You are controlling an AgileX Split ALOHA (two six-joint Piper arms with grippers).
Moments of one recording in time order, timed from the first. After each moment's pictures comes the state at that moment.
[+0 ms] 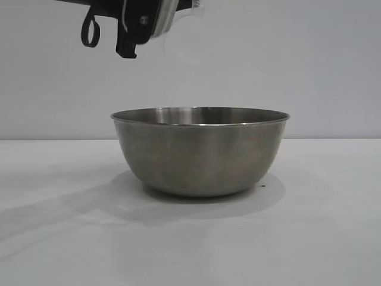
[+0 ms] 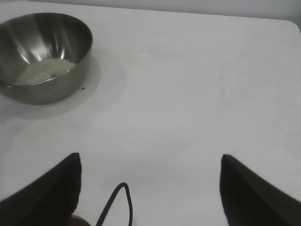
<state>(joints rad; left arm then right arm) -0.48 1.86 -0.88 0.03 -1.07 1.25 0.11 -0.02 -0.49 0.09 1.14 -0.09</state>
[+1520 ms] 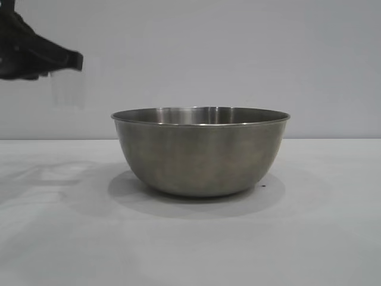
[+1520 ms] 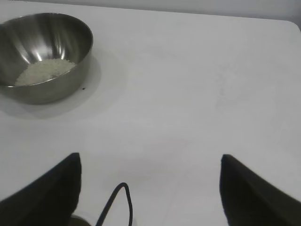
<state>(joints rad) -0.39 2.00 -0.66 -0.45 -1.13 0.22 0.11 -0.02 -0.49 0.09 1.14 -0.09</state>
